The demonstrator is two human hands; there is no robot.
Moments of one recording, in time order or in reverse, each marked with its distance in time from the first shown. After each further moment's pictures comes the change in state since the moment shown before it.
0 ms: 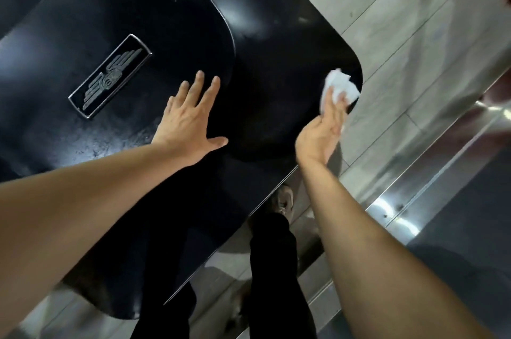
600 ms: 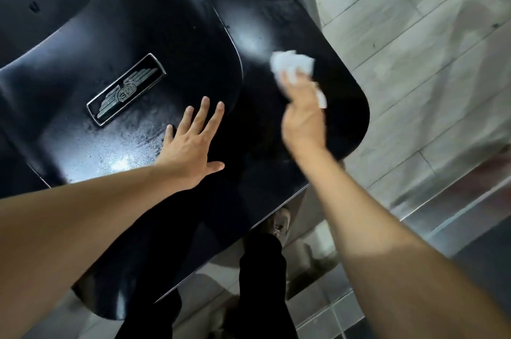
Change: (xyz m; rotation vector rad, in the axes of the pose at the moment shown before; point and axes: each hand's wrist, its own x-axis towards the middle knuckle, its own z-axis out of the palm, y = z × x) left_hand 0.000 0.012 -0.003 -0.027 -0.127 -0.159; right_hand 0.069 -0.062 0.031 0.005 -0.436 -0.520
